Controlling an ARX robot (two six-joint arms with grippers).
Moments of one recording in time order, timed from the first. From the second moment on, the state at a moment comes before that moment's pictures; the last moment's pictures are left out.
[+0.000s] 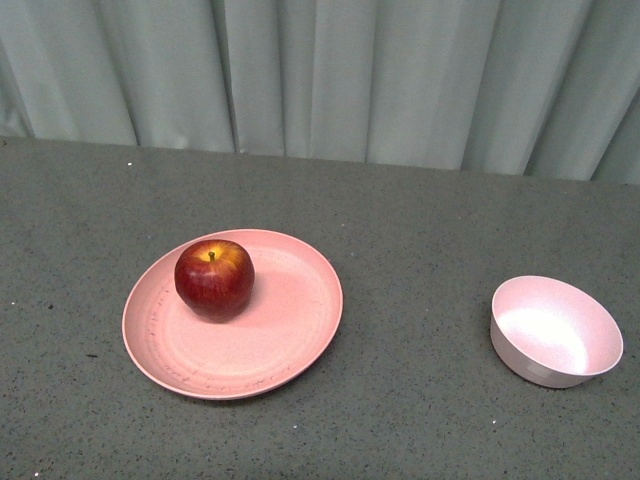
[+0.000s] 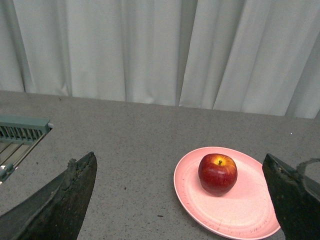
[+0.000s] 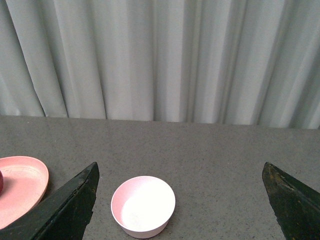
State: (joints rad) left arm 0.00 0.00 0.02 0.00 0.00 0.00; right arm 0.00 0.00 0.01 0.00 0.00 -0.01
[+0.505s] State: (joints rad) left arm 0.00 0.00 0.02 0.00 0.00 0.00; right arm 0.00 0.00 0.01 0.00 0.00 -0.01
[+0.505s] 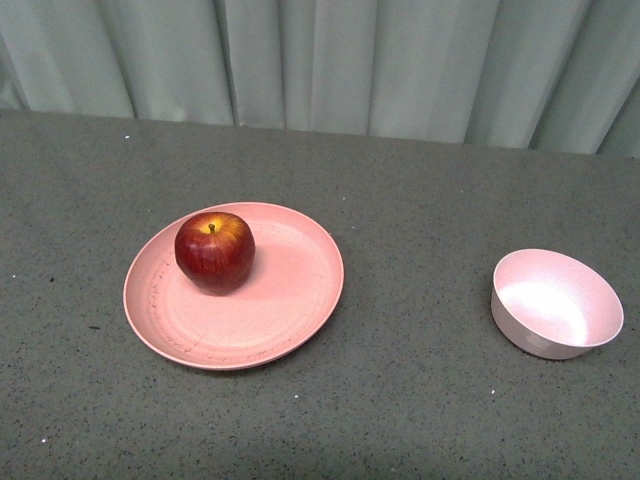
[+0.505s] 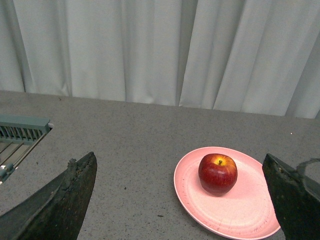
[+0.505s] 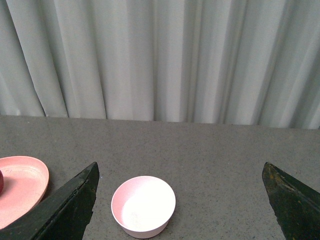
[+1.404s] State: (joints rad) left arm 0.00 0.00 0.02 0.00 0.00 0.00; right arm 0.00 0.00 0.01 0.00 0.00 -0.01
